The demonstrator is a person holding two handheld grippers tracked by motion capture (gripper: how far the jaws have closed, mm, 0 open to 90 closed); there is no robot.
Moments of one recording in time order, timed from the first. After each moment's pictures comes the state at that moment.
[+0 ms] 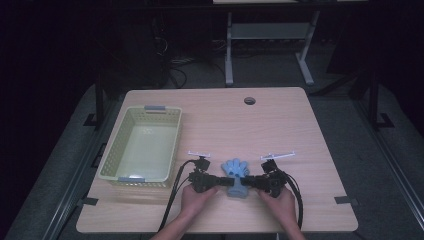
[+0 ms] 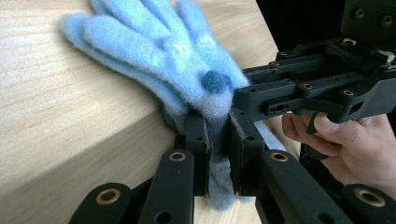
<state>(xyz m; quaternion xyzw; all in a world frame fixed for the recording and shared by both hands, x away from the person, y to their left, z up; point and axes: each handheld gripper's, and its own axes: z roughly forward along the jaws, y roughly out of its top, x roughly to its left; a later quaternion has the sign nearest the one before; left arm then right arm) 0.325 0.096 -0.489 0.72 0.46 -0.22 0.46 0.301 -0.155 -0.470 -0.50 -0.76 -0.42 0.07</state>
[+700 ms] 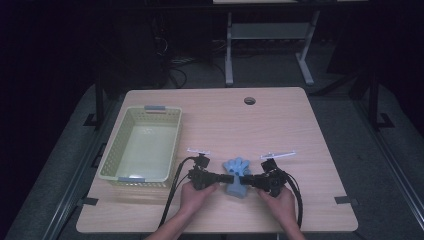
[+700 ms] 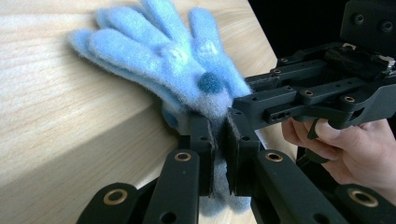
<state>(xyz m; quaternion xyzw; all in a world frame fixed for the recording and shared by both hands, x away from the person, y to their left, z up) 0.329 0.097 -0.478 0.73 0.45 -0.22 0.47 0.300 -0.154 -0.462 -0.49 -0.76 -0.43 0.07</state>
